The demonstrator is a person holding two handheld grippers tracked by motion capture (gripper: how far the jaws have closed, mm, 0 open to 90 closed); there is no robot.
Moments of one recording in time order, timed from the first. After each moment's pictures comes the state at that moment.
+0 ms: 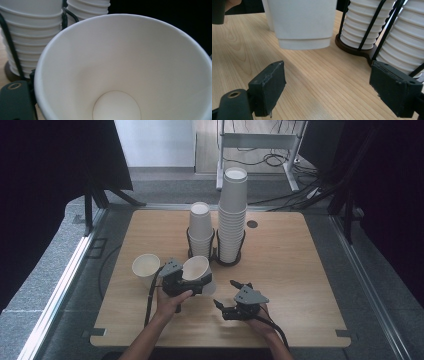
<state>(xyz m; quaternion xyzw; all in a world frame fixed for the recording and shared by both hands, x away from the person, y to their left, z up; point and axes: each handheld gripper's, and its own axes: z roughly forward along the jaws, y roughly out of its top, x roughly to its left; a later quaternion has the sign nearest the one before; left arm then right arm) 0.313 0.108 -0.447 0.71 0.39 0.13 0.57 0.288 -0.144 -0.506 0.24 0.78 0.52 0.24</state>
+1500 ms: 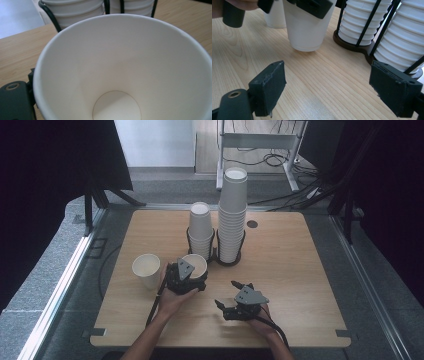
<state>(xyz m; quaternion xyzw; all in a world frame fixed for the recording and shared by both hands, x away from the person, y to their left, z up) 0.330 0.088 -0.468 0.75 0.42 0.30 0.42 0.288 -0.146 -0.509 0.25 0.79 0.51 0.24</state>
